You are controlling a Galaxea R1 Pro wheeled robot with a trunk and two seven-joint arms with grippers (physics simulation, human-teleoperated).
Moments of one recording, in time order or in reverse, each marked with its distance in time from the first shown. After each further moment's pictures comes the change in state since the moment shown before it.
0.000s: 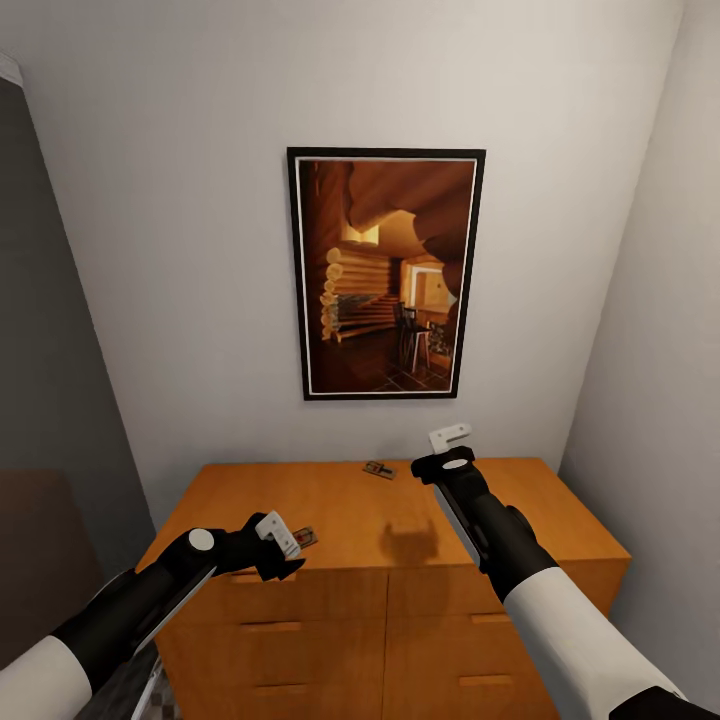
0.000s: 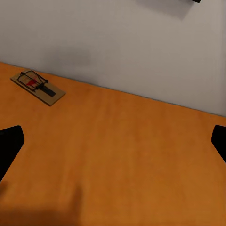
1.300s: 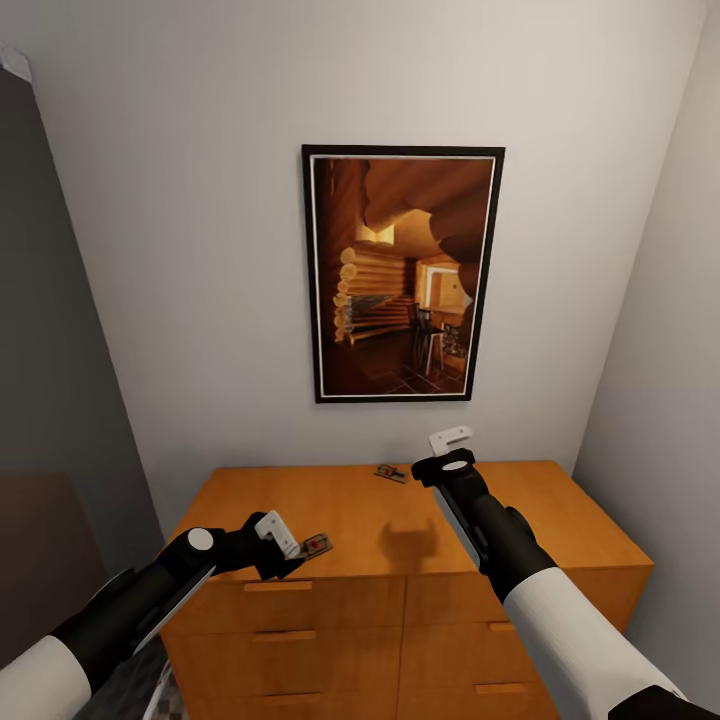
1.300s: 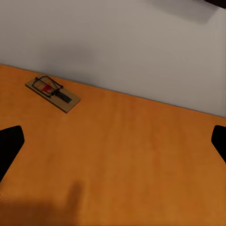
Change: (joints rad) left arm 0.000 0.002 0.002 0.000 0.000 -0.003 0.000; right arm 0.000 0.000 0.000 0.017 0.000 -0.003 0.000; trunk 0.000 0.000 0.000
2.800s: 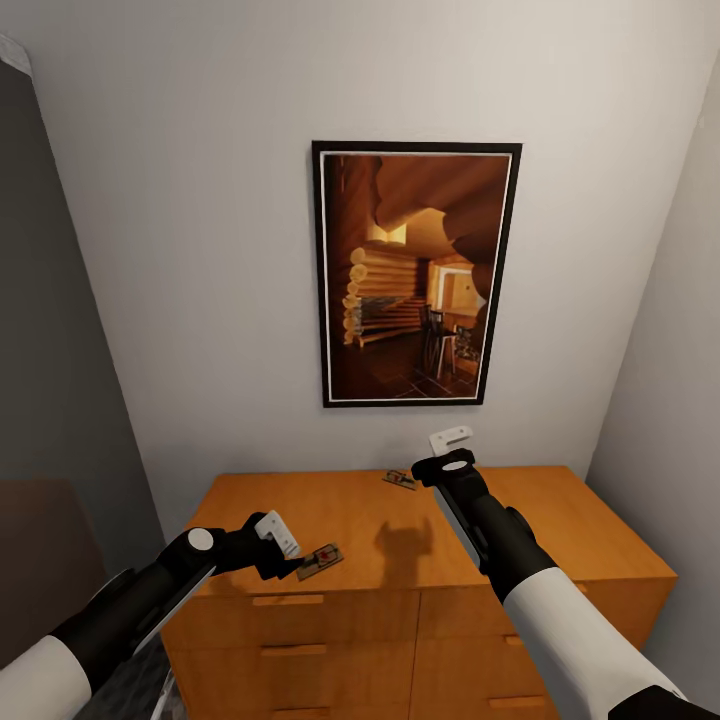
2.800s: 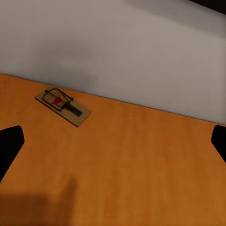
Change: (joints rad) left arm 0.001 -0.001 0.001 0.000 0.000 0.001 0.001; right arm 0.000 0.000 0.000 0.000 0.000 0.000 0.000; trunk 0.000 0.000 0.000
